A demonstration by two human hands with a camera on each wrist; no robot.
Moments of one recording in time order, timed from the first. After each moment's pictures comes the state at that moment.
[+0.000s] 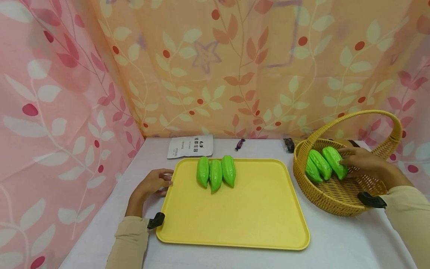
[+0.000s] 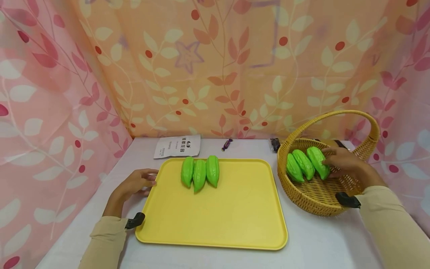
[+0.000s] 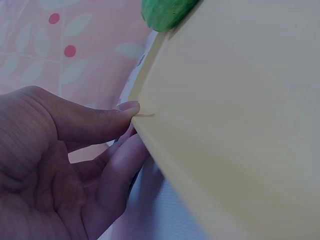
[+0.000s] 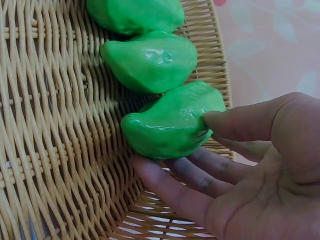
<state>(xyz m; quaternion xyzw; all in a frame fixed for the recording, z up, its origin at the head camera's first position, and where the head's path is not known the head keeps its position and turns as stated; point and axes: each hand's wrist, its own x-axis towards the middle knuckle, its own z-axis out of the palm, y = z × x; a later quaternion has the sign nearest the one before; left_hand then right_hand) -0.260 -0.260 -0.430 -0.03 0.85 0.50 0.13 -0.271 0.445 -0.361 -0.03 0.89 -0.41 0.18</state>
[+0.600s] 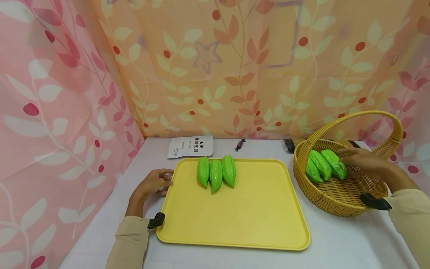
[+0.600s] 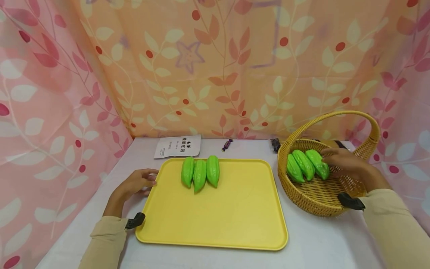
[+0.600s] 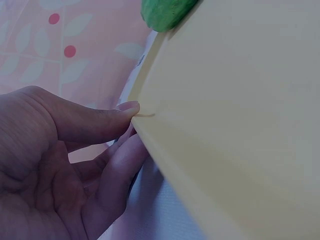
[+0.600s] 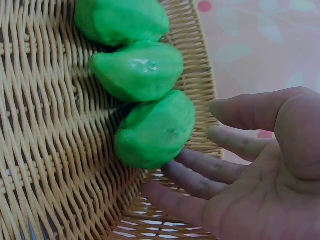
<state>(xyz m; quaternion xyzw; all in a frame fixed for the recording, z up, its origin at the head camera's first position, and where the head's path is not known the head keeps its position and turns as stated) -0.259 -0.261 -0.429 -0.02 0.86 0.50 0.13 -0.268 0.445 -0.361 -0.05 0.90 -0.40 0.19</state>
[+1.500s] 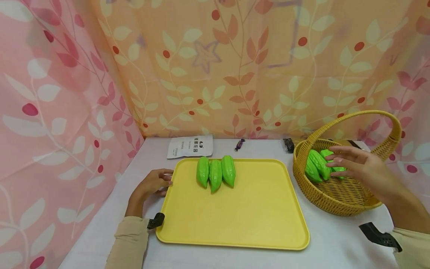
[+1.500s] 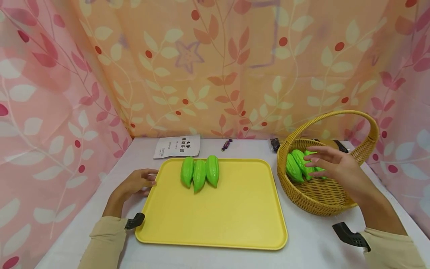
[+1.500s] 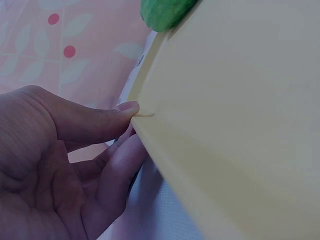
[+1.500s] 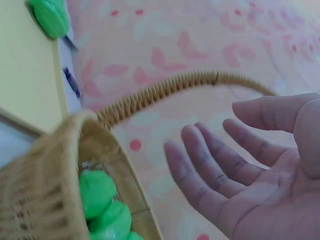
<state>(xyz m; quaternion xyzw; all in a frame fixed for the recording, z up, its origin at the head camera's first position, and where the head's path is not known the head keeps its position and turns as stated) -0.259 -0.259 -0.427 -0.03 0.86 0.50 0.13 -0.191 0.374 -0.340 -0.13 0.84 -0.53 -0.01</state>
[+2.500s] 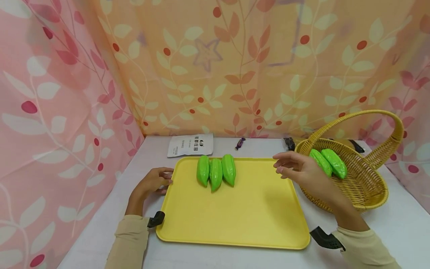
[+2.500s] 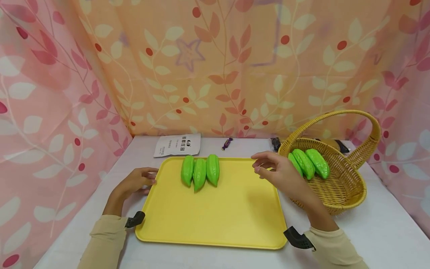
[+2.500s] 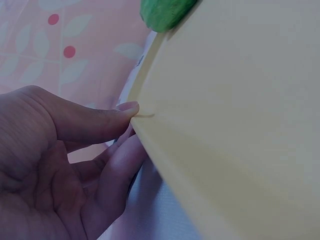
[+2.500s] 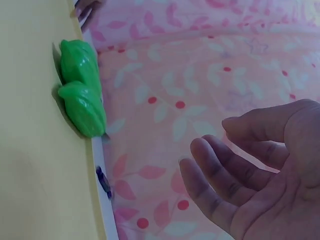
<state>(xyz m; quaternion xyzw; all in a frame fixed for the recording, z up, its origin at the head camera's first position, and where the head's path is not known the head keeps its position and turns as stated) -0.263 -0.260 -0.430 -0.03 0.86 0.49 0.13 -0.189 0.231 -0.338 -0.22 0.84 -0.50 -0.03</state>
